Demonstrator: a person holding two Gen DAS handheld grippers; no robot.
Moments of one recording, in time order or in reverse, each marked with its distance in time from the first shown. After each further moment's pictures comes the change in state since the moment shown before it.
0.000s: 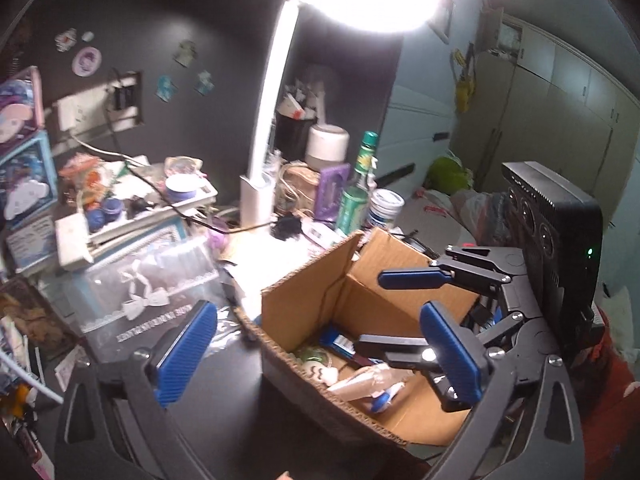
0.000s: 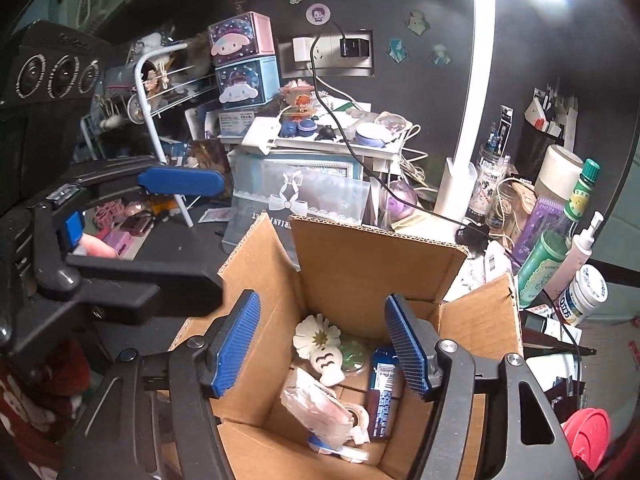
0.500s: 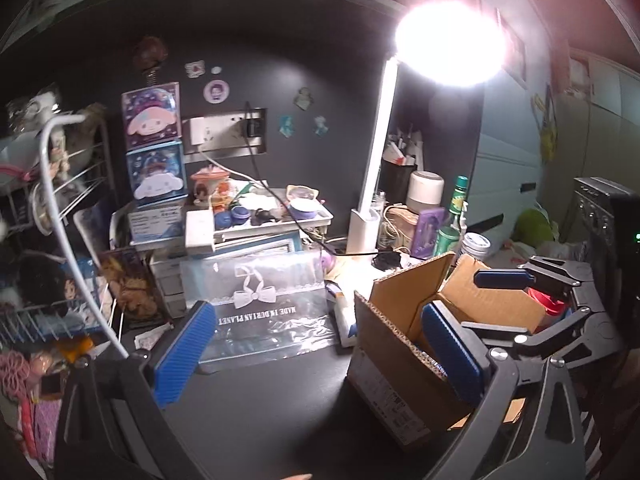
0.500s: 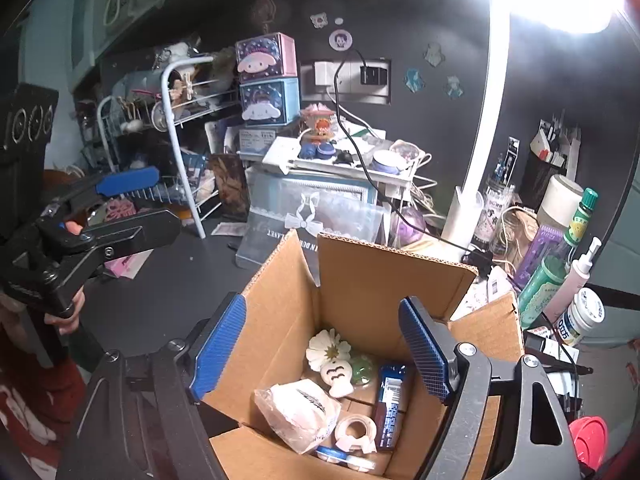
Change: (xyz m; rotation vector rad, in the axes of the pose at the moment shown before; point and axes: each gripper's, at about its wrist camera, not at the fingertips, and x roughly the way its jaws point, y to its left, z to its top) left arm -0.050 0.016 -0.048 -0.110 -0.198 0.352; right arm -0.016 0.019 -0.005 -0.060 -0.093 0.008
